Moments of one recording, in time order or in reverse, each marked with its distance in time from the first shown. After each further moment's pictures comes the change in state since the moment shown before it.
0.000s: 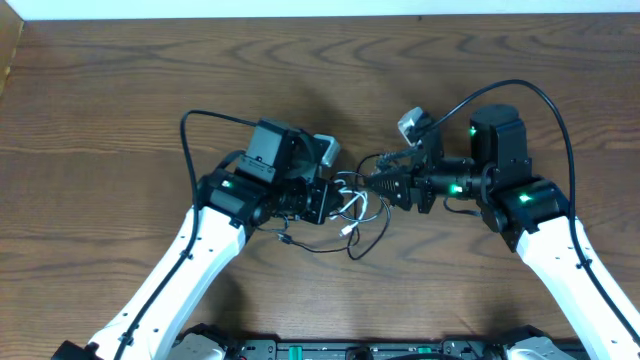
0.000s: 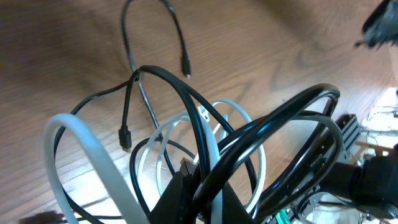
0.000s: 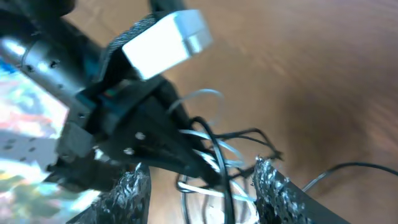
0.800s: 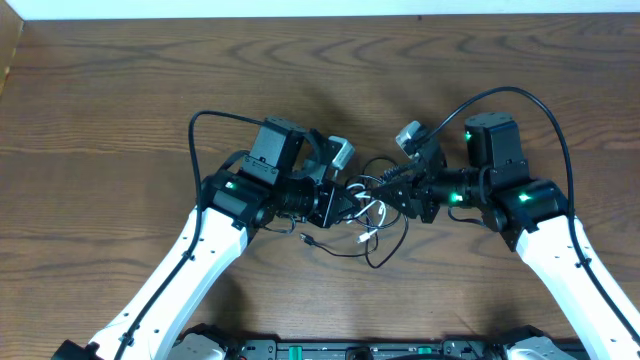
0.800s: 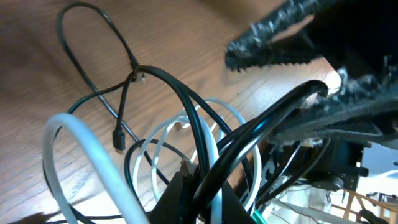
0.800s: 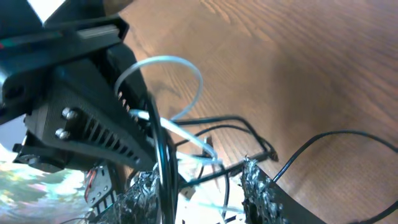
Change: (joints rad) left arm -0.017 0.000 0.000 0.047 0.171 0.015; right arm 0.000 0.005 0.000 -0.136 0.092 -0.116
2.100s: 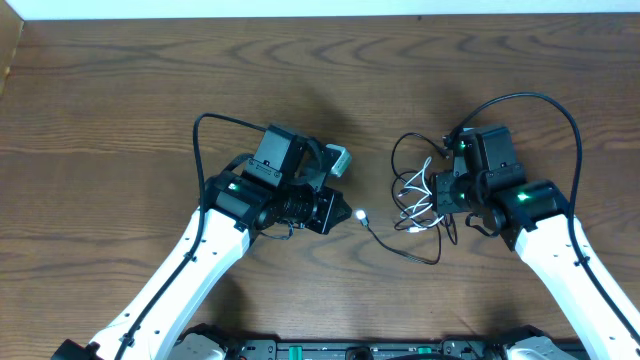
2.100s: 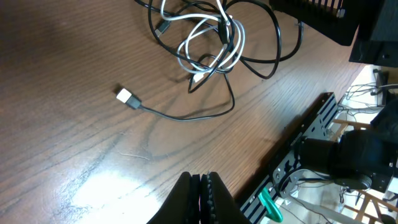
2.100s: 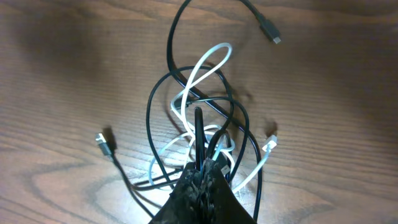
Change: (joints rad) left arm -0.013 0.000 0.000 -0.082 -0.096 0.003; right arm 0.003 0.006 -0.002 -0.230 0.780 0.348
